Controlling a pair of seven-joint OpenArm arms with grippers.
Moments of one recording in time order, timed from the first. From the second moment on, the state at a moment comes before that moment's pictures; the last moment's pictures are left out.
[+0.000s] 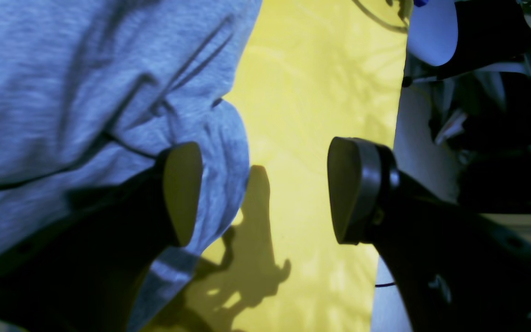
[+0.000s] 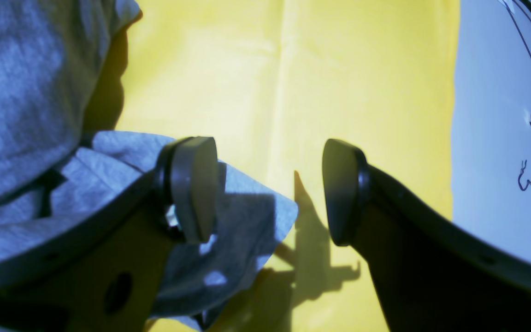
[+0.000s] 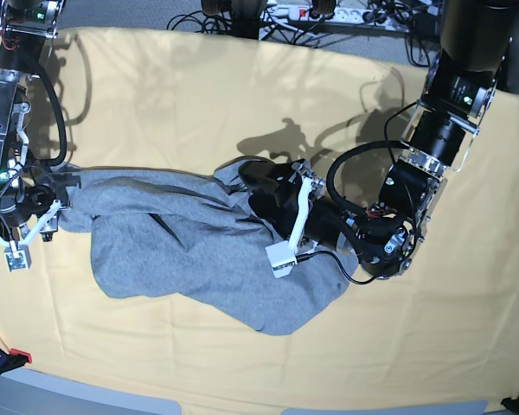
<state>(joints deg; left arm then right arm) -32.0 -19.7 32.7 75.7 -80.5 -43.7 81.2 5.2 24.6 15.4 94.4 5.2 16.1 -51.0</state>
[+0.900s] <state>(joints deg) -27.1 -19.1 33.2 76.7 -62.0 -43.9 79.2 5.2 24.6 15.4 94.4 5.4 16.5 -51.0</state>
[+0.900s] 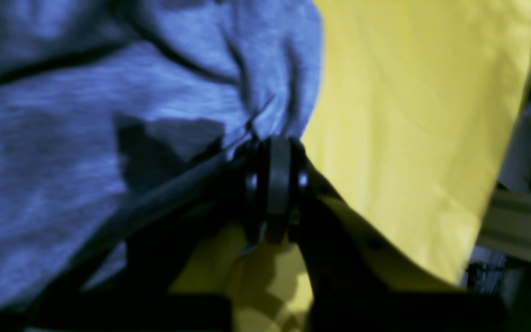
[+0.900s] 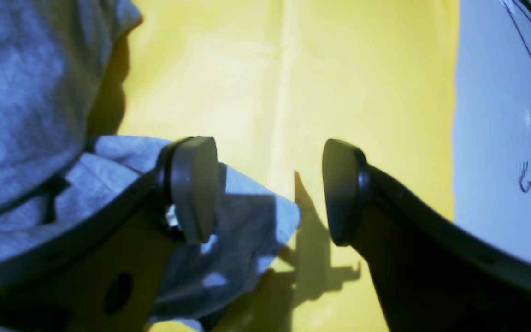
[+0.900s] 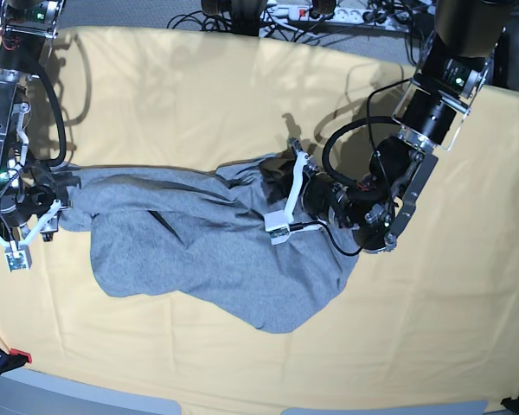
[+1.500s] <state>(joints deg) -36.8 -23.7 33.5 78.4 -64.3 -43.9 80.9 5.2 26.4 15.4 94.4 9.4 17.7 -61.9</state>
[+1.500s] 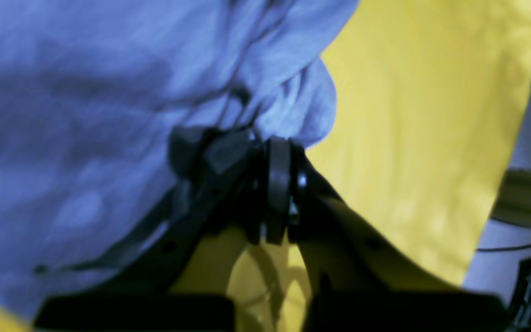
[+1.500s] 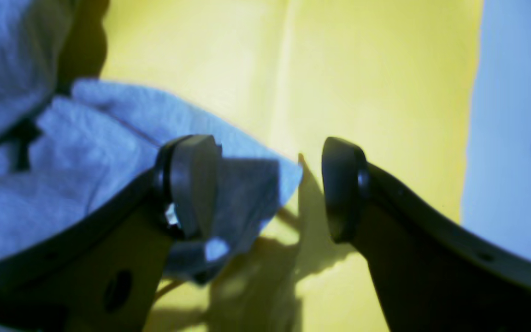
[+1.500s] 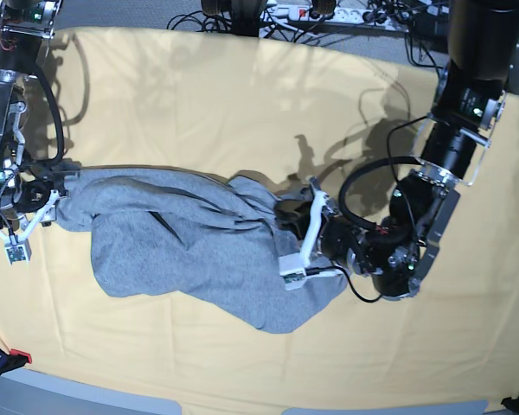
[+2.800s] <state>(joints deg) -38.6 -35.9 33.5 78.4 -84.3 -43.9 81.2 -1.8 26.2 15.4 94.4 19.8 26.5 -53.7</state>
